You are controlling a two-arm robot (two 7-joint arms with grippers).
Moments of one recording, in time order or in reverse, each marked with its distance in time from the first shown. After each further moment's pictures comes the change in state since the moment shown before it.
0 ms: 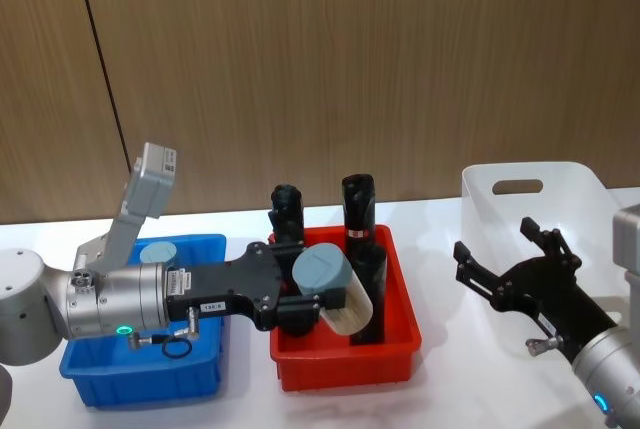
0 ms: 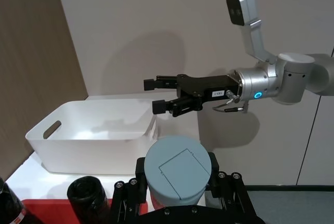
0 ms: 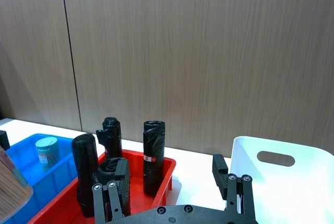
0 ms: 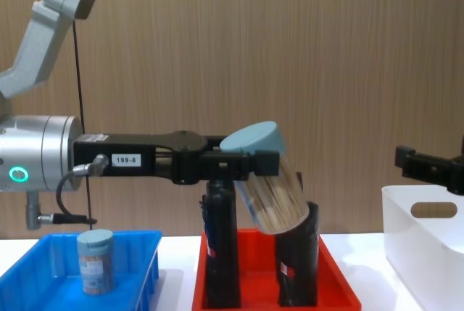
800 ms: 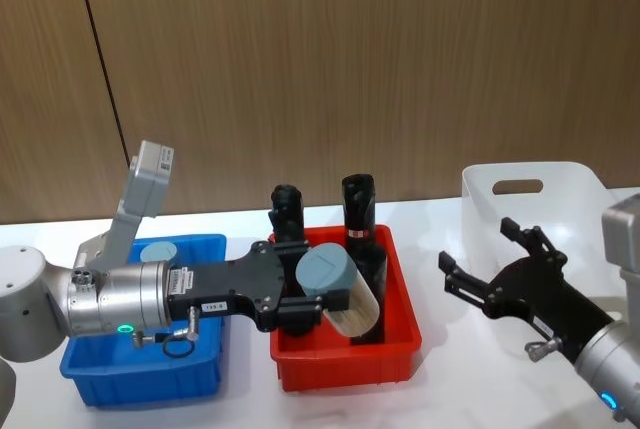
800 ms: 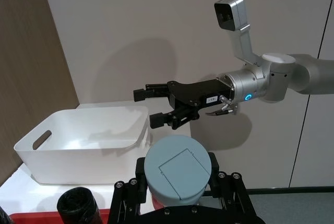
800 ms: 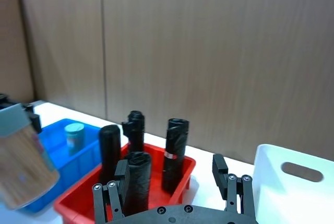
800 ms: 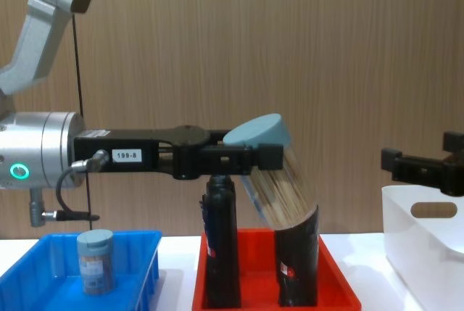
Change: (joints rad) left arm -0.011 -0.005 0.006 0.014 -0.023 -0.016 -0.041; right arm 0.017 0.034 0.012 -0.008 -0.009 0.029 0.134
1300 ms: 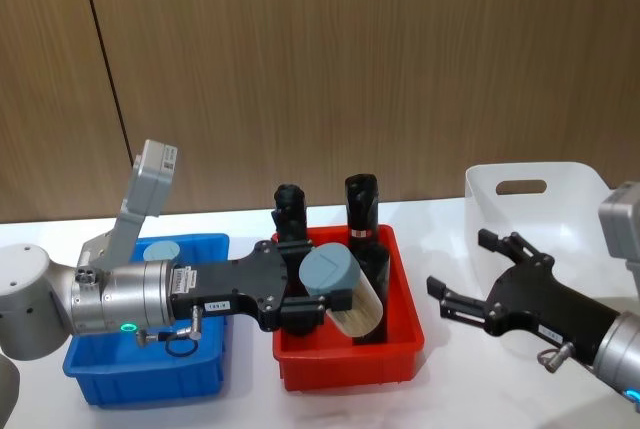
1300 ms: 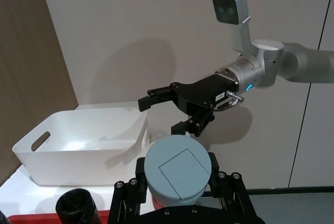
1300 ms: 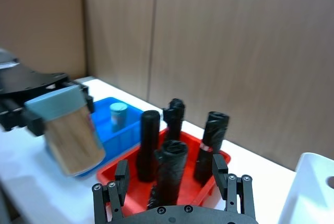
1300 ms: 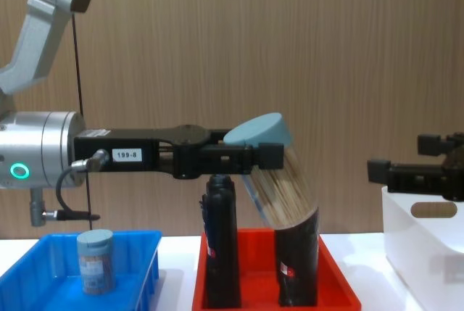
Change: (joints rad) left arm -0.001 -0.001 0.001 0.002 -0.003 -0.002 -0.005; right arm 0.039 0.072 0.026 -0.016 0.027 0.091 0.245
